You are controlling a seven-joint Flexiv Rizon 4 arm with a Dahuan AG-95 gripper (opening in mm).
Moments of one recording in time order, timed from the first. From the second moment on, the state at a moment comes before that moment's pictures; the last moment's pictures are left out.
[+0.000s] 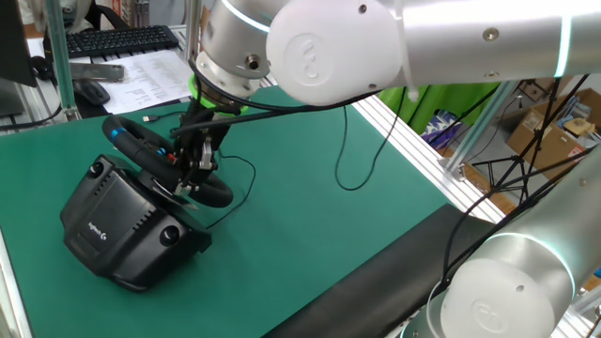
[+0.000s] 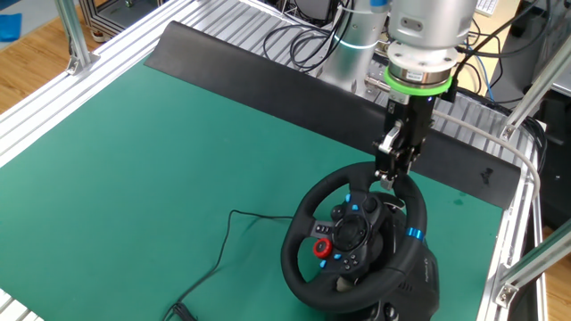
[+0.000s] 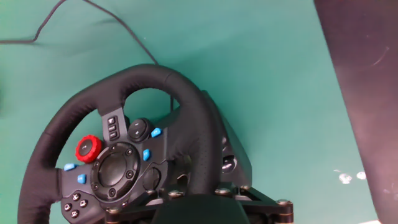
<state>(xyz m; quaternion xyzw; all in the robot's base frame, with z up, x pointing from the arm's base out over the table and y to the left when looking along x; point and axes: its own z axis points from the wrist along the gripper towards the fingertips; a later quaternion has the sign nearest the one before) 0.442 0.251 0.224 -0.79 -0.60 -0.11 0.06</state>
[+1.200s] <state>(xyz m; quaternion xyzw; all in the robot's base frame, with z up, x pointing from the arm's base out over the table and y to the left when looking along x) 0.432 0.277 0.232 -0.80 -0.59 -0.07 0.04</state>
